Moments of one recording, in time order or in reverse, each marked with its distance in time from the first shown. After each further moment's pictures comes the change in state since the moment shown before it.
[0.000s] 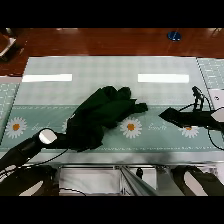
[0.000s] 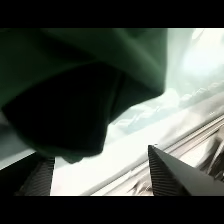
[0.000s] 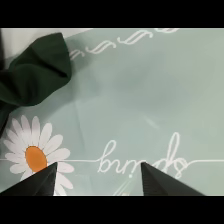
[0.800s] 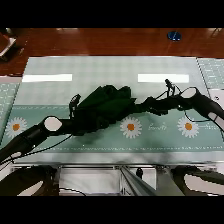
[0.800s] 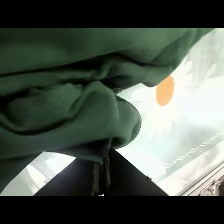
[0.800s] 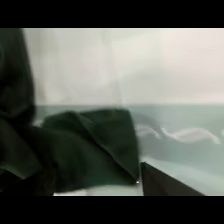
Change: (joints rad) left arm 0.014 -0.096 0.186 -0.040 0.153 0.114; right arm 0.204 -0.549 0.310 0.175 -0.098 -0.026
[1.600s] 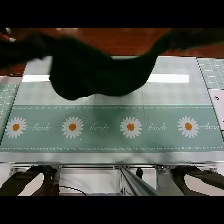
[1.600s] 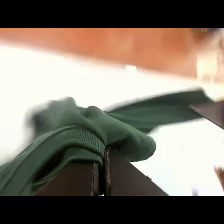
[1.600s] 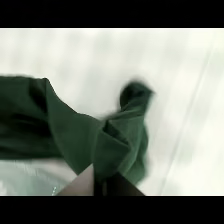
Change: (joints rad) left arm 0.550 0.103 0.814 -0.002 -0.327 0.093; right arm 0.015 0.137 0.974 -0.285 0.371 0.021
